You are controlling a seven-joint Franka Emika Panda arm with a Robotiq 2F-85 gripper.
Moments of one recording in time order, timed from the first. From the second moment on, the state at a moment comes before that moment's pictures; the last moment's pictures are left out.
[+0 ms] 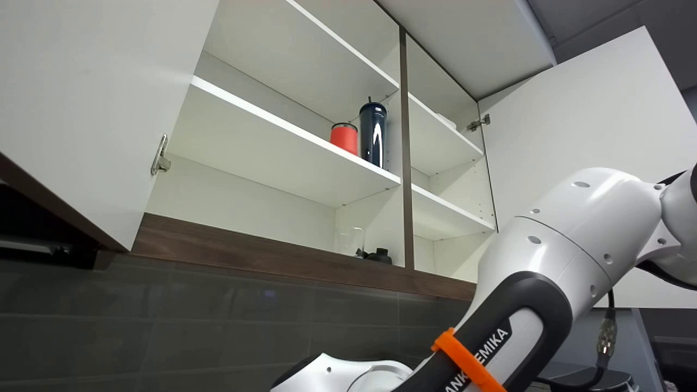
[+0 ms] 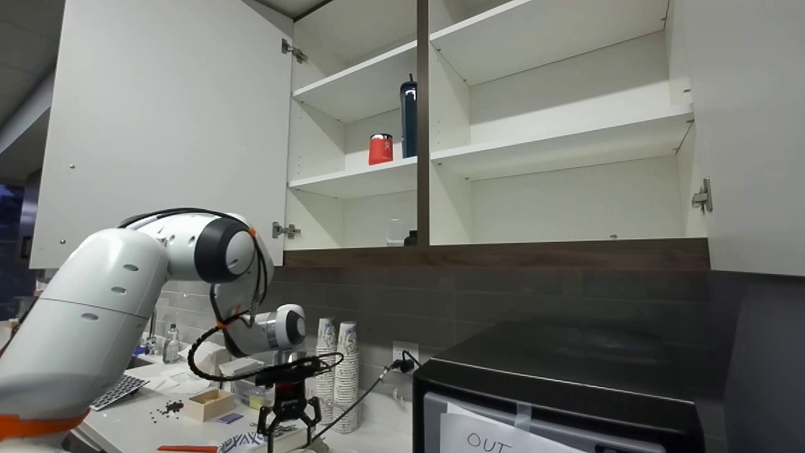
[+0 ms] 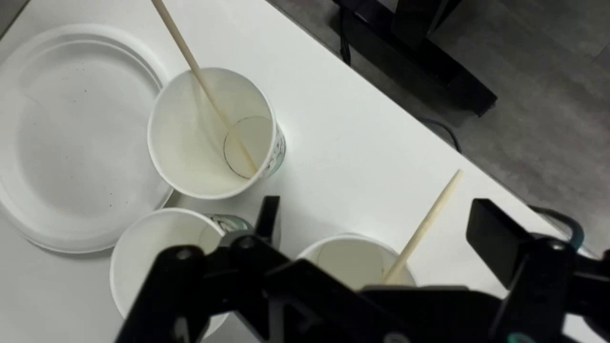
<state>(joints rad) 0.24 0.35 0.22 -1.95 -0.34 1.94 -0.06</state>
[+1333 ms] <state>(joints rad) 0.22 0.38 0.17 -2.02 -0.20 2.30 0.02</state>
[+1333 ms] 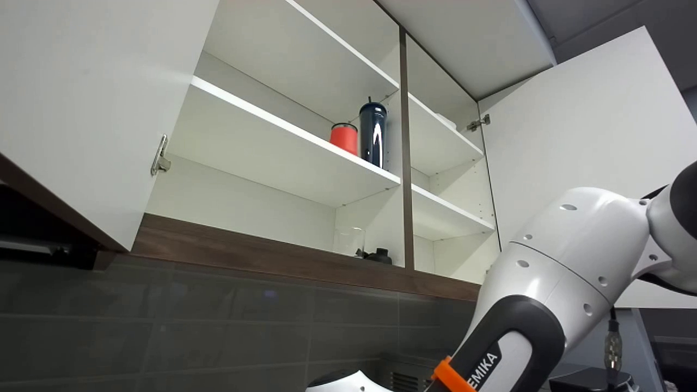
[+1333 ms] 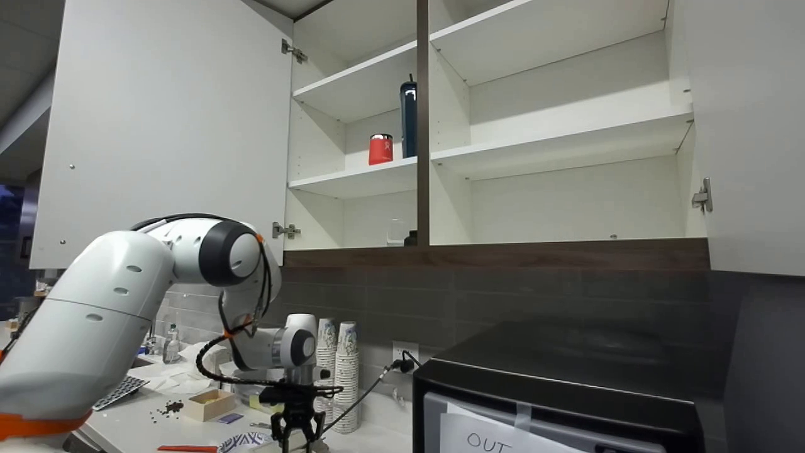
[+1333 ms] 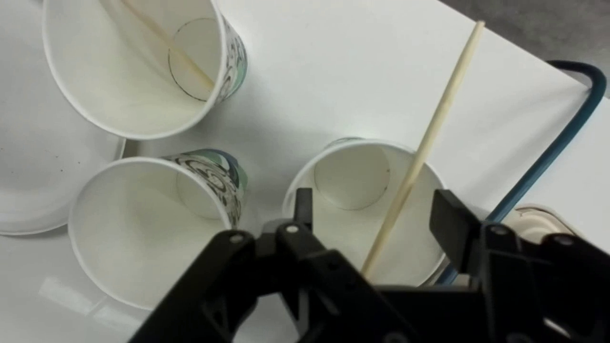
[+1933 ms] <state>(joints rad) 0.22 0.38 0.18 -2.02 -0.13 2.30 0.01</state>
